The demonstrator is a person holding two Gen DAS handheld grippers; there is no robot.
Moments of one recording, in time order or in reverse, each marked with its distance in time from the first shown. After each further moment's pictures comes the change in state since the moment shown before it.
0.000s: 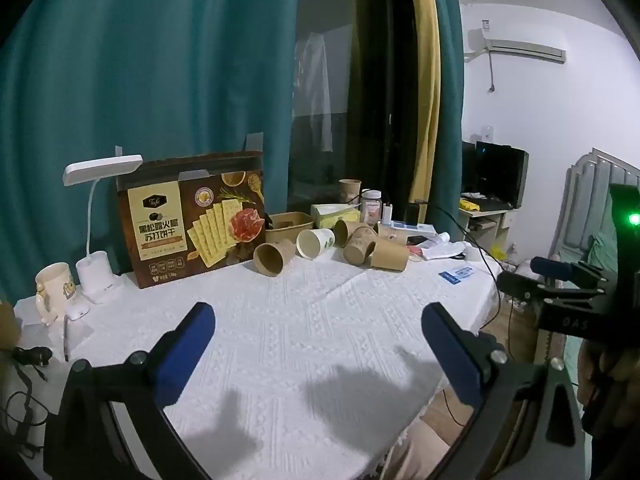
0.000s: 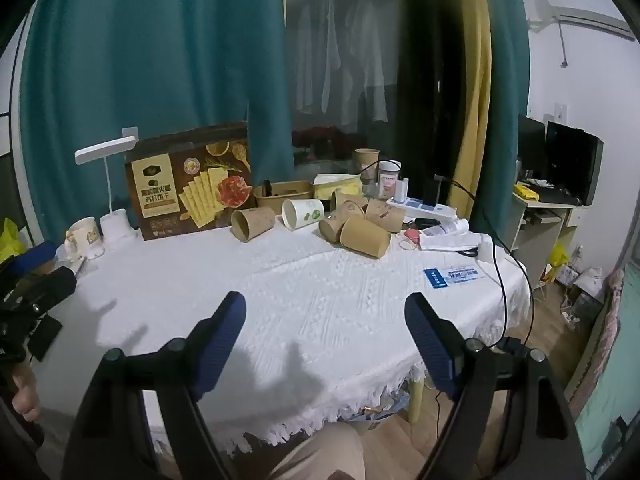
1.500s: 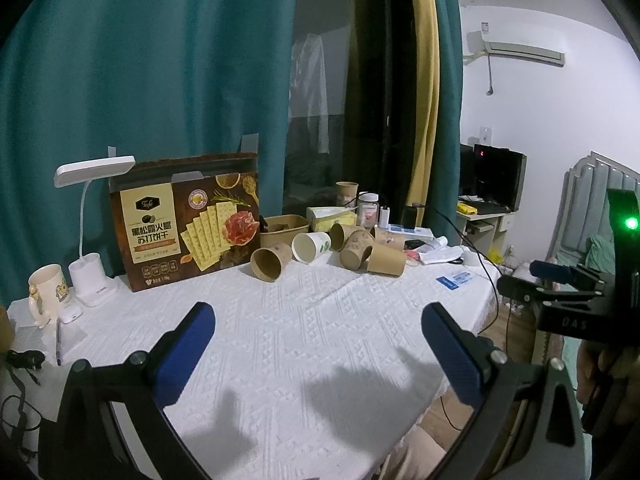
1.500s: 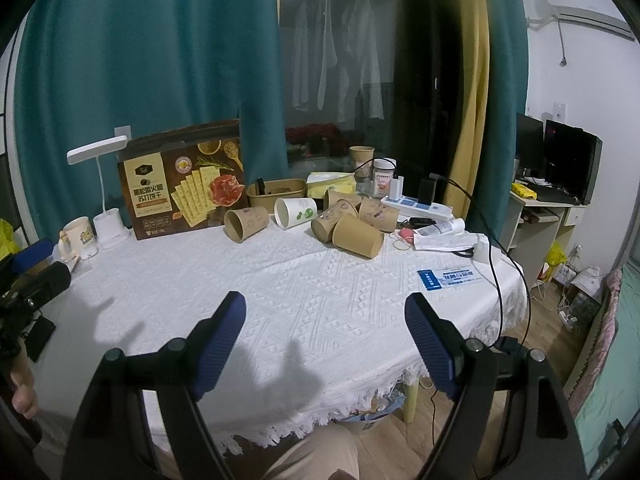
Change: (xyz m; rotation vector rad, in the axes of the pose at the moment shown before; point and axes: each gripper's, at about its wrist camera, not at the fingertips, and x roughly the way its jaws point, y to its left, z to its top) left arm 0.009 -0.007 0.002 -0.012 -0.002 -0.016; right arm 0.003 -0.010 0.003 0.008 -0.004 0.001
